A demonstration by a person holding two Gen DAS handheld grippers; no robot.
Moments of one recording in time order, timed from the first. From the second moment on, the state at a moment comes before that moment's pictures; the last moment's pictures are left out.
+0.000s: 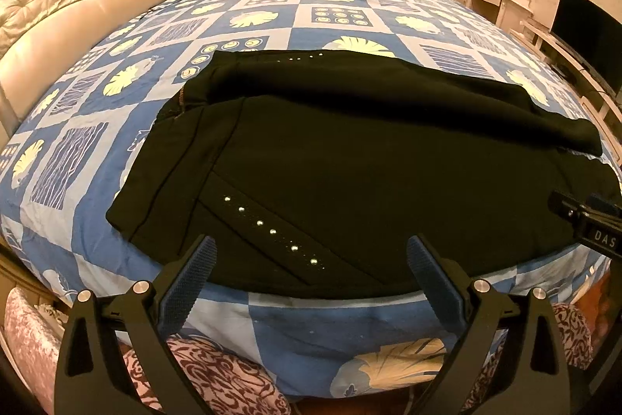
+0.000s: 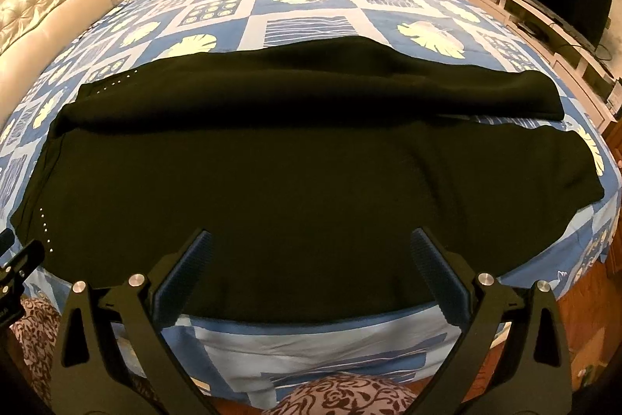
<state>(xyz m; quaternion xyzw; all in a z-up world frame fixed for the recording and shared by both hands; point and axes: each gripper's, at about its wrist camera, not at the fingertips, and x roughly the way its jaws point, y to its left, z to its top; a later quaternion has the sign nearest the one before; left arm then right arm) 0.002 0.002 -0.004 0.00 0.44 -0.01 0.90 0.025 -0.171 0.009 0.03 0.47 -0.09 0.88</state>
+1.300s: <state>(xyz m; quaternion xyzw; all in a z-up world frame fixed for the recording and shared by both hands) 0.003 0.003 -0.009 0.00 0.45 -0.03 0.89 0.025 -0.166 0.005 0.04 0.48 -0.06 0.87</state>
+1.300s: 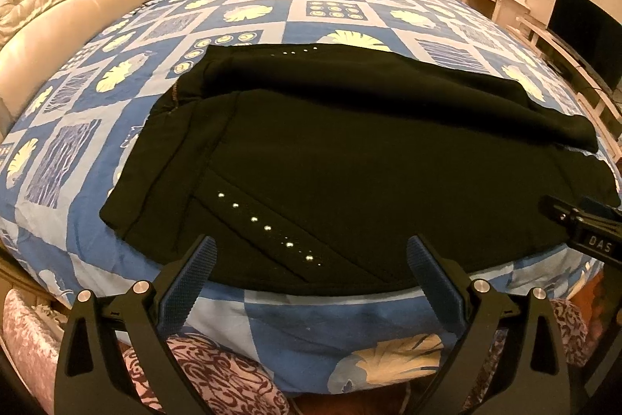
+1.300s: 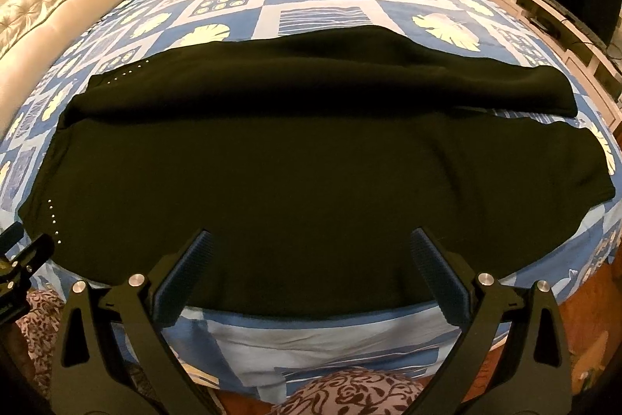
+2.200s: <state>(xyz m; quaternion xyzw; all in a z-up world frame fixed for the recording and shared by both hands) 0.208 0.181 0.023 -0.12 0.45 -0.14 0.87 0.101 -0.193 0.039 0.16 0.48 0.10 0.86</state>
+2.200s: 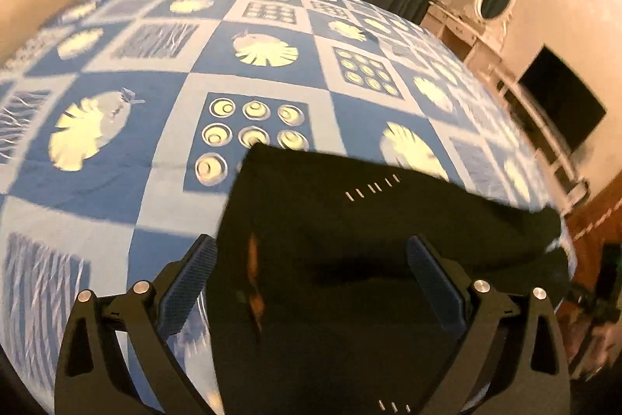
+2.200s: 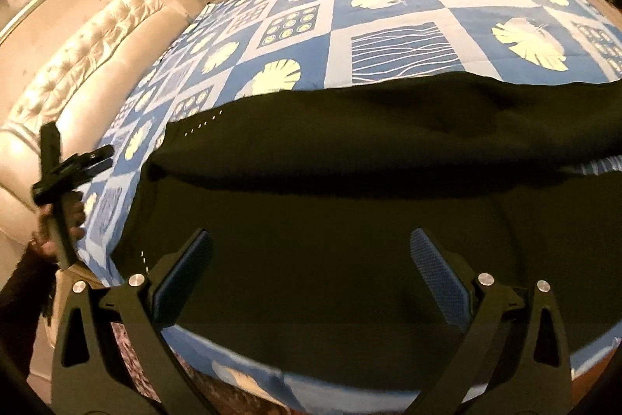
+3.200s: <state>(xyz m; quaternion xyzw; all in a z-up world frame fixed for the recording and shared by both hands) 0.334 0.188 -0.053 -0.15 0.48 -0.27 0.82 0.233 -0.200 0.049 0.21 0.46 0.25 0.82</state>
